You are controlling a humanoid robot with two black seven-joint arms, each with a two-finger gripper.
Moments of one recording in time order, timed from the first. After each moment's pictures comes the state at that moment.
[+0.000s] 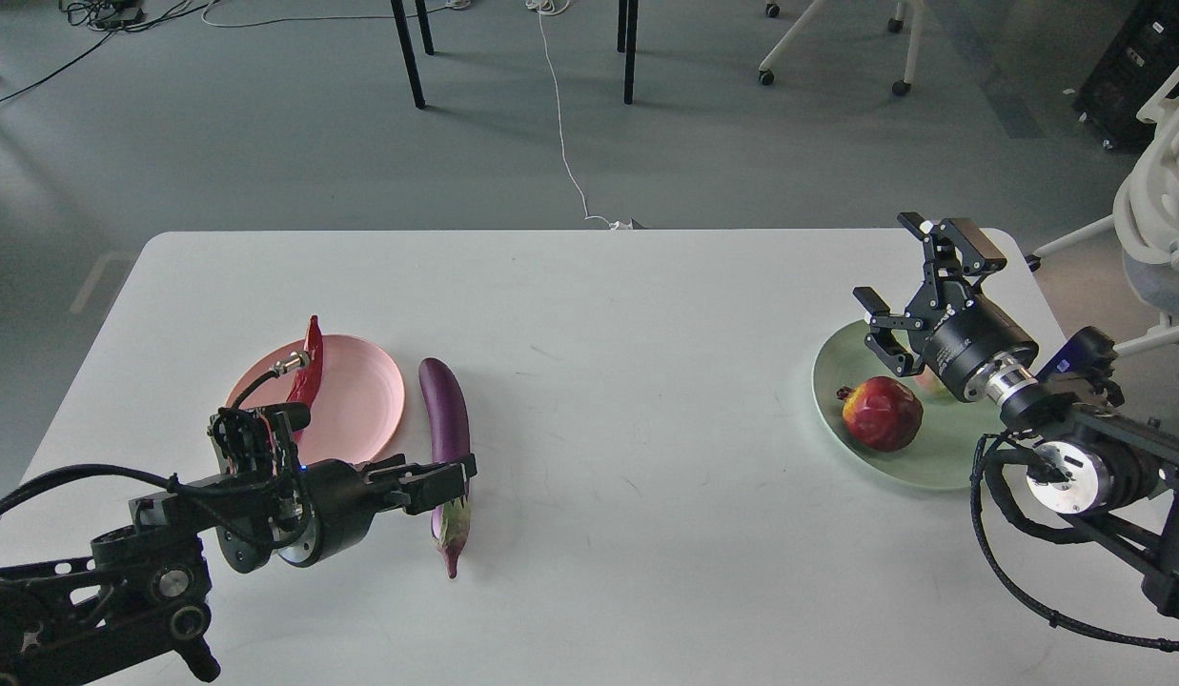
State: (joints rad) left arm -0.50 0.77 -0.30 -1.69 1.38 0.03 0.20; right arm 0.62 -0.64 0.37 1.14 -0.04 0.09 0.49
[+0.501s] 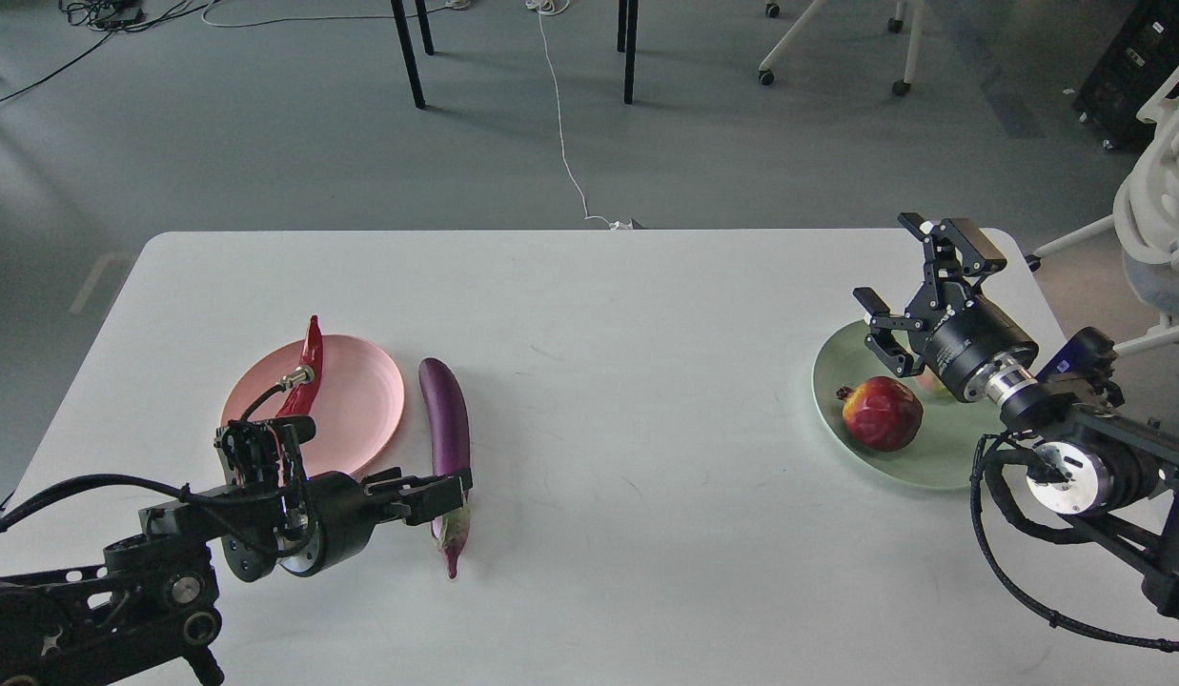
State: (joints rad) left arm -0.50 0.72 -0.28 -1.62 1.39 0.03 0.19; right arm 0.62 -0.64 0.37 1.14 -0.04 0.09 0.49
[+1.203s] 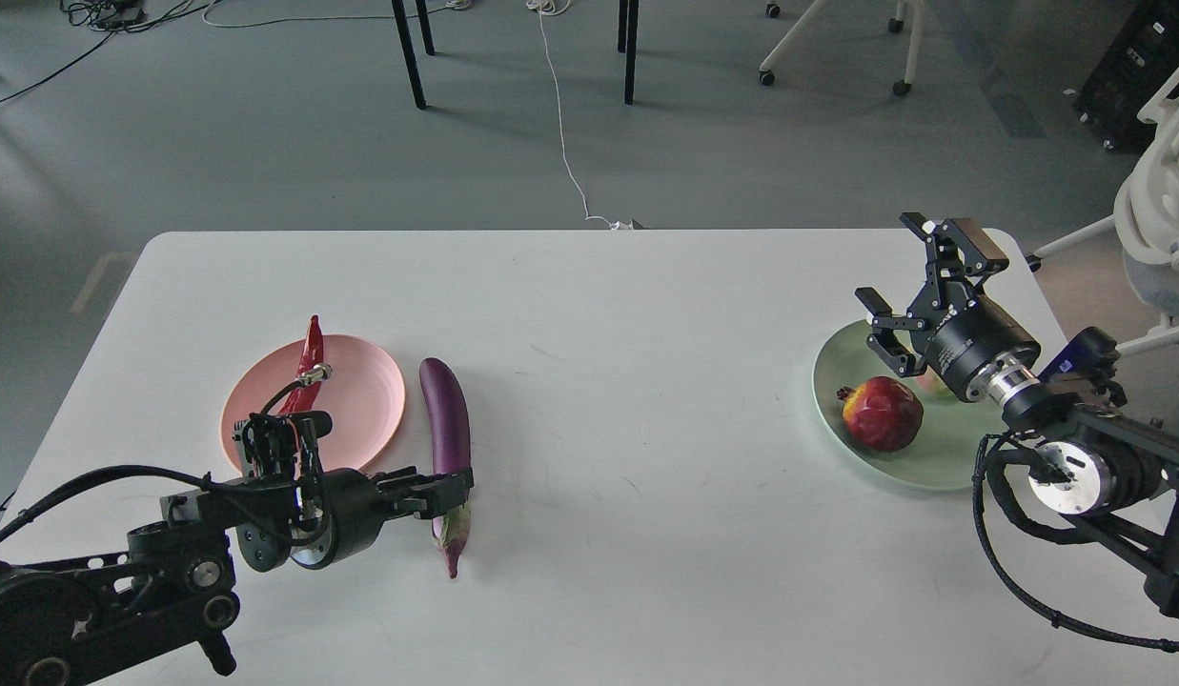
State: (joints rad) left arm -0.51 0.68 -0.28 -1.57 1.39 -0.05 0.21; right arm 0.62 -0.65 0.37 1.14 -0.04 0.09 0.49
